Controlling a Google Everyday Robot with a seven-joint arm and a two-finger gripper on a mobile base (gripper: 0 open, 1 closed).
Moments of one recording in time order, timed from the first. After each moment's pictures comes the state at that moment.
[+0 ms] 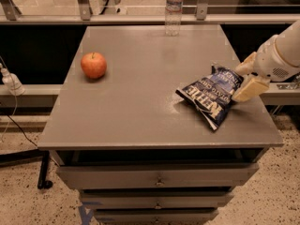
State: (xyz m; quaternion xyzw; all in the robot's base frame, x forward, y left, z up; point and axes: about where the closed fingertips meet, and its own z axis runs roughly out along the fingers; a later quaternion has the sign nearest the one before) arm 0.554 -0.260 0.866 -0.59 0.77 0.00 0.24
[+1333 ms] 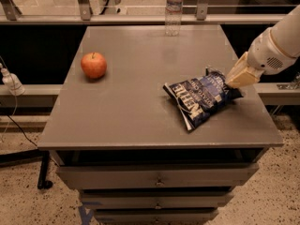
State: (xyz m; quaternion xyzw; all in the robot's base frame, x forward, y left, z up) arm 0.553 -0.234 0.879 -0.57 0.78 0.06 0.23
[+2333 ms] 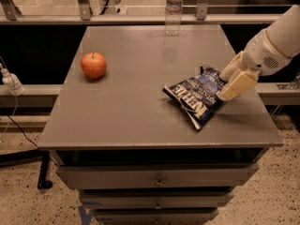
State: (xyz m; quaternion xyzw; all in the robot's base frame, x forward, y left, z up) arm 0.545 -0.217 0.877 -0.58 0.78 0.11 0.22
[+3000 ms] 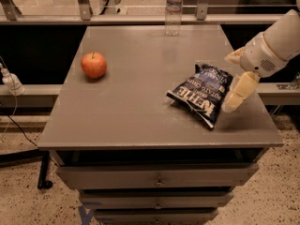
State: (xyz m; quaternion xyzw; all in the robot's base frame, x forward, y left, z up) arm 0.550 -0.214 0.869 -0.58 0.77 0.12 0.23
